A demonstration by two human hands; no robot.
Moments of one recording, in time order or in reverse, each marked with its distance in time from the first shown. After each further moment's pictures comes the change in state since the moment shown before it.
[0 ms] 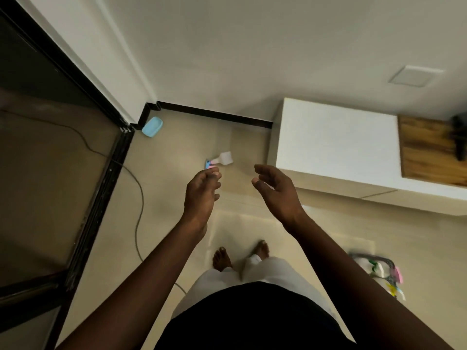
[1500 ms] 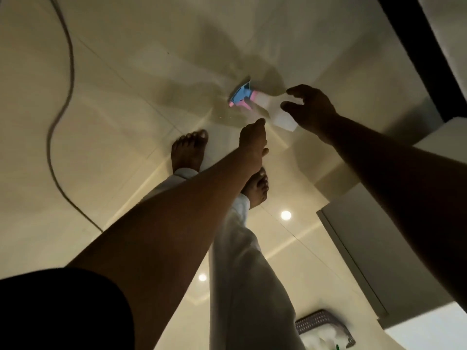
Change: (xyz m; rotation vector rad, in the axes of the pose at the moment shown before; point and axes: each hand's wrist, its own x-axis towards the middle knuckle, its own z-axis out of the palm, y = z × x) left_hand 0.667 -0.350 0.117 -0.662 0.293 -0.956; right_hand 0.675 0.389 0.269 -0.867 -0.713 0.256
